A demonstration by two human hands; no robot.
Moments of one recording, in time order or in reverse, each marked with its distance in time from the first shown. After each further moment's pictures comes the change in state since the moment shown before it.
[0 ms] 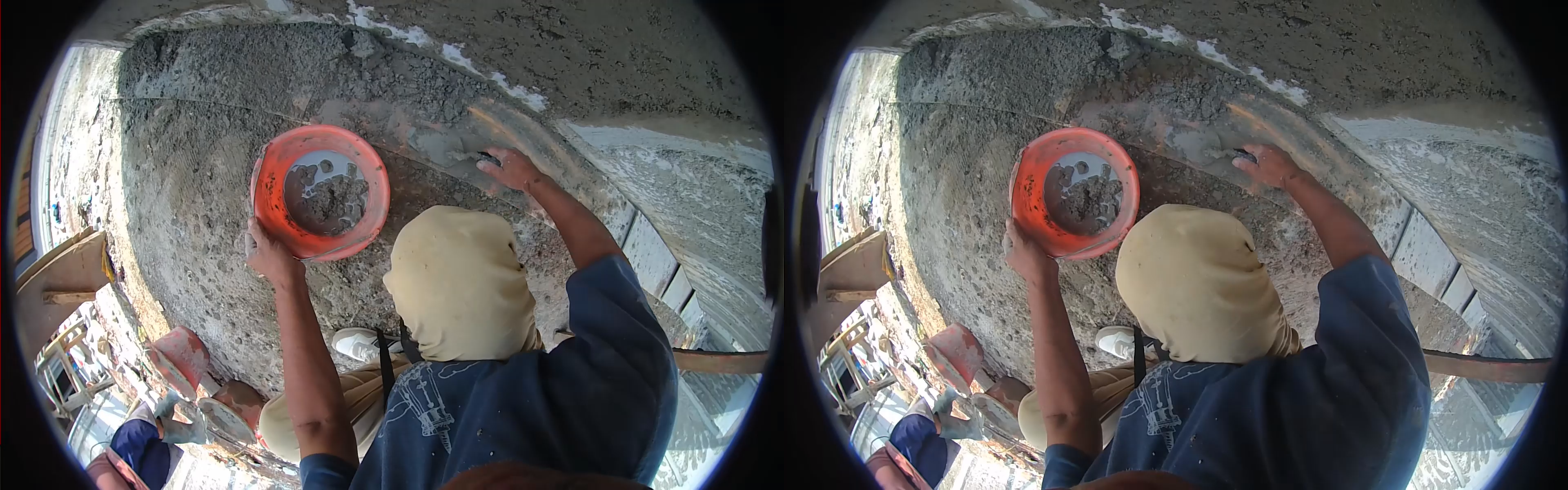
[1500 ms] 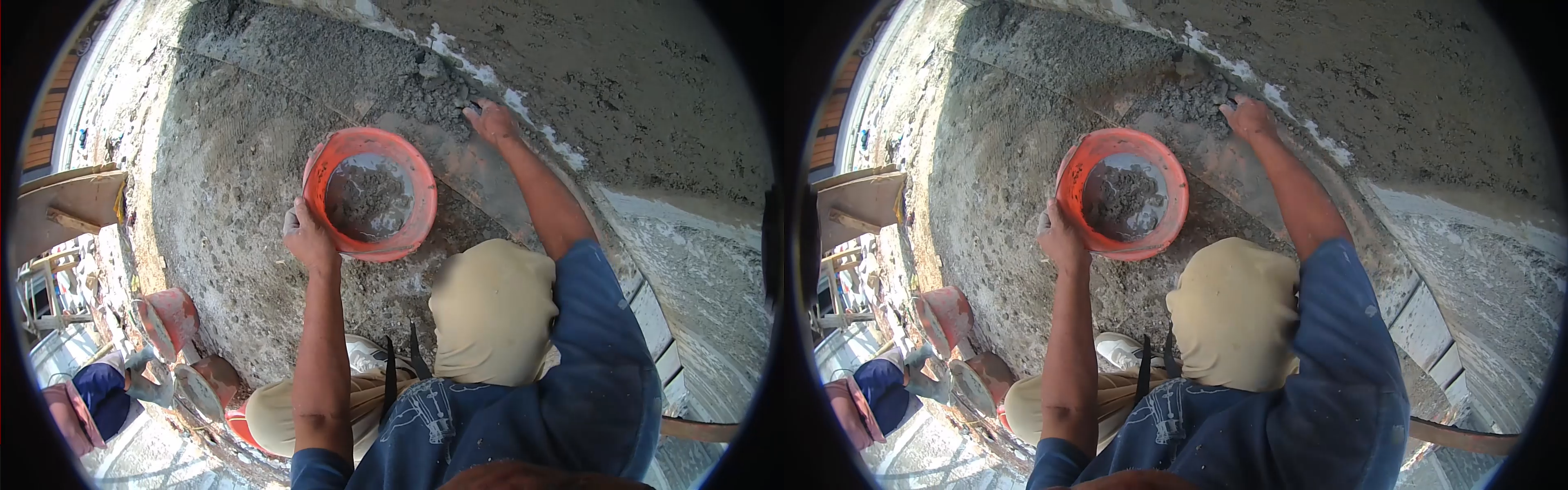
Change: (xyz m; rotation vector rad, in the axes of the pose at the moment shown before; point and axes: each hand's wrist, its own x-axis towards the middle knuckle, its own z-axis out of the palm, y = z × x) left_hand 0.001 -0.002 0.015 0.017 0.096 0.047; right_hand 0.171 -0.138 -0.039 -0.084 0.320 0.086
